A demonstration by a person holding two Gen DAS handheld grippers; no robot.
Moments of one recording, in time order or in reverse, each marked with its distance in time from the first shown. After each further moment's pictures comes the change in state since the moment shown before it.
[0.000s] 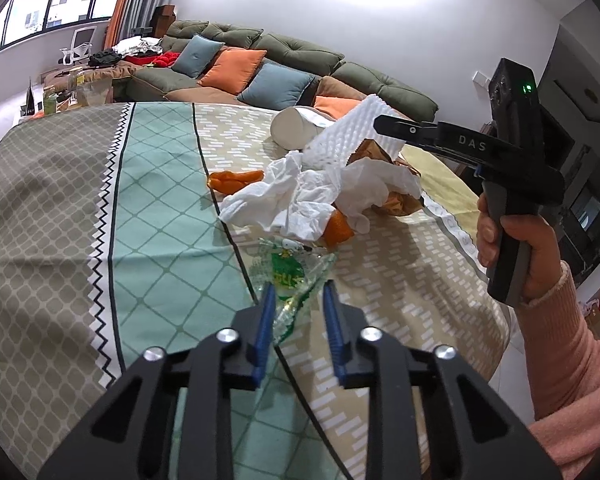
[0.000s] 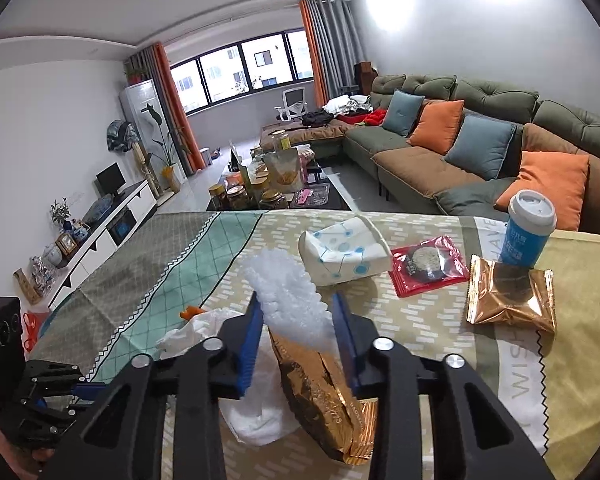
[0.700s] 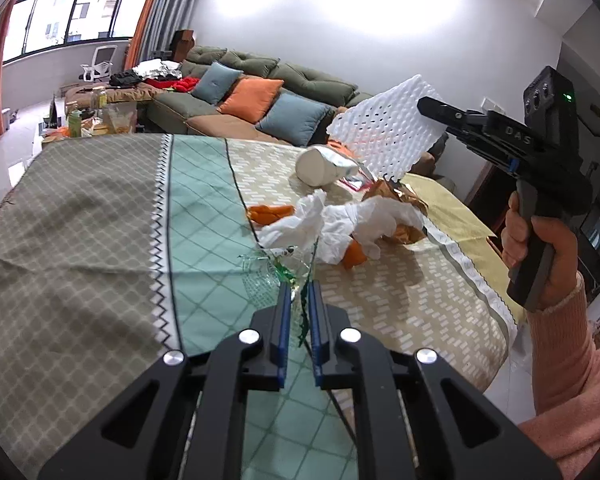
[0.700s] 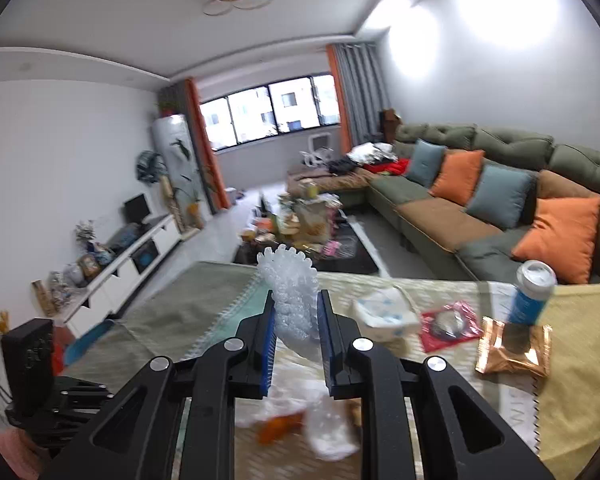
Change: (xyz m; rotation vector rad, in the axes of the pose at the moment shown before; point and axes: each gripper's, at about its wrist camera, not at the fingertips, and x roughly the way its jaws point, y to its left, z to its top) left arm -0.051 0.011 -0.002 -0.021 -0.119 0.065; right arm -0.052 0.050 0.031 -0.062 -0.179 0.118
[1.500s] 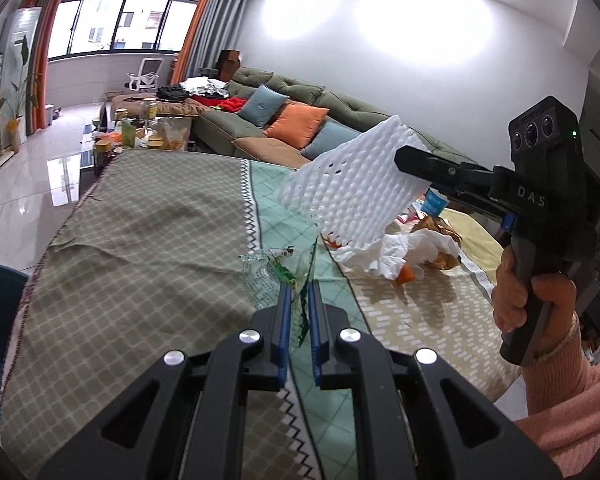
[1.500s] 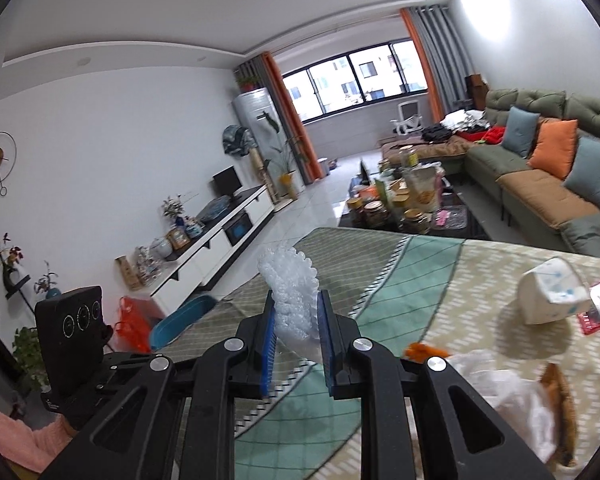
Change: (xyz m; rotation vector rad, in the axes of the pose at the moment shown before) left arm -0.063 0.042 -0.006 -0.080 -0.096 0.136; right arm 0.065 0.084 -0.024 0.016 0.143 0.345
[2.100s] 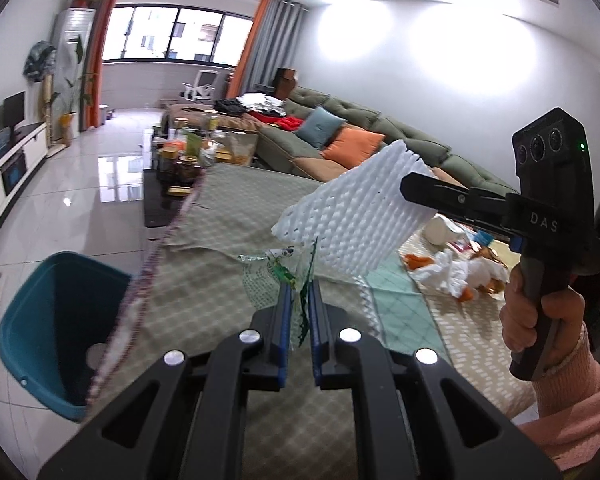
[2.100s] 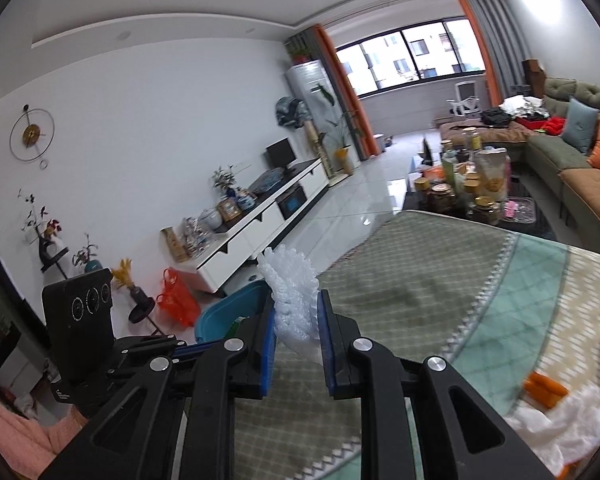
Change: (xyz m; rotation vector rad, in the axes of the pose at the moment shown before) left arm -0.063 0.070 -0.001 -0.088 -0.080 0.181; right arm 0.085 0.066 0.008 -0.066 0.106 0.187
